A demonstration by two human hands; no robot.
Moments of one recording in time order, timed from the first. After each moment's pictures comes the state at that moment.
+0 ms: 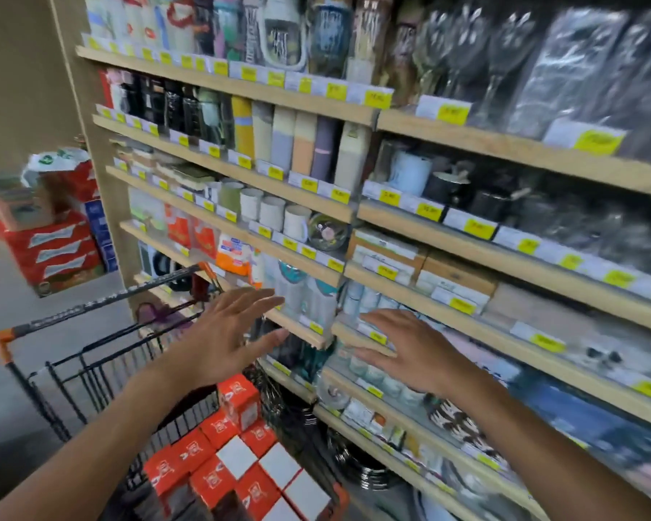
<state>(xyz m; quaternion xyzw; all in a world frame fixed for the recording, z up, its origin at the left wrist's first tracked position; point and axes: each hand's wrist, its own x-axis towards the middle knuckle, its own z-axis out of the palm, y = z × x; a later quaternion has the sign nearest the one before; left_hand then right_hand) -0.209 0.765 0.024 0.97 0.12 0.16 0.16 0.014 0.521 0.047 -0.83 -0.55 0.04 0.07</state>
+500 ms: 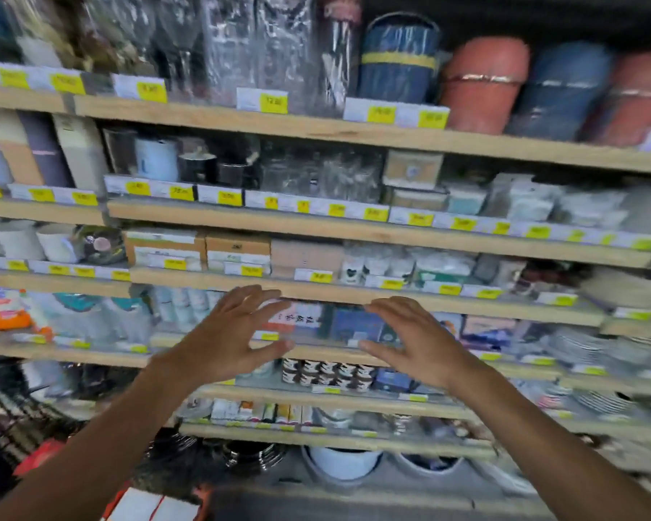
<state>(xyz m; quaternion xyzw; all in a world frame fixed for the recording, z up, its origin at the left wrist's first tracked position) -0.020 0.494 0.037 0.97 -0.16 0.10 0.13 0.051 0.162 0.045 -0.94 -0.32 -0.04 0.12</state>
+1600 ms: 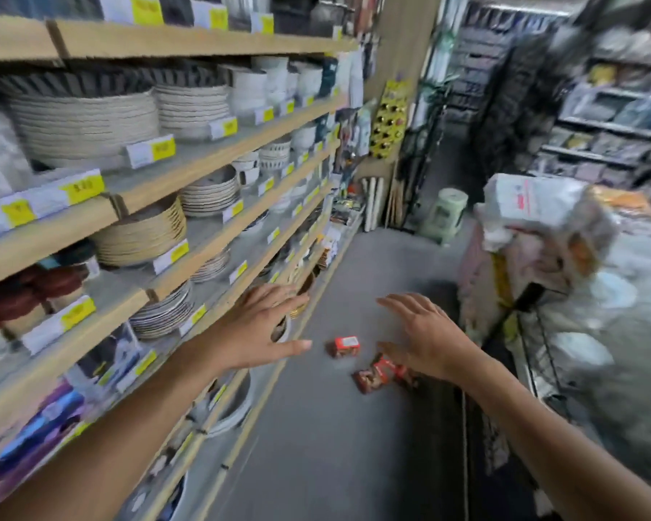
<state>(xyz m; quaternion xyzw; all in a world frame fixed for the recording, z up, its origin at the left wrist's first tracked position) 0.193 -0.263 -0.013 0.69 -0.70 -0.09 0.14 -0.091 -0.413 -0.008 -0.93 0.35 -0.04 0.07</state>
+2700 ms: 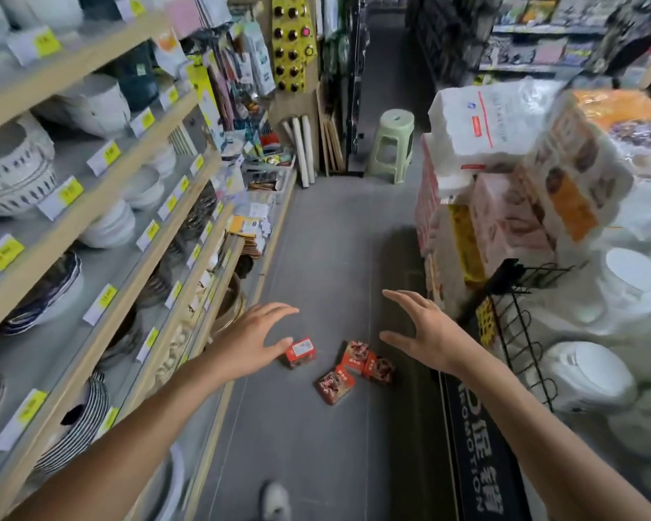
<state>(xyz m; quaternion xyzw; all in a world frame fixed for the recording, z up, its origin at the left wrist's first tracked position) 0.131 -0.766 -0.134 0.63 -0.73 -0.23 0.13 -0.192 -0.844 -0.119 -0.82 0.51 -0.04 0.25</state>
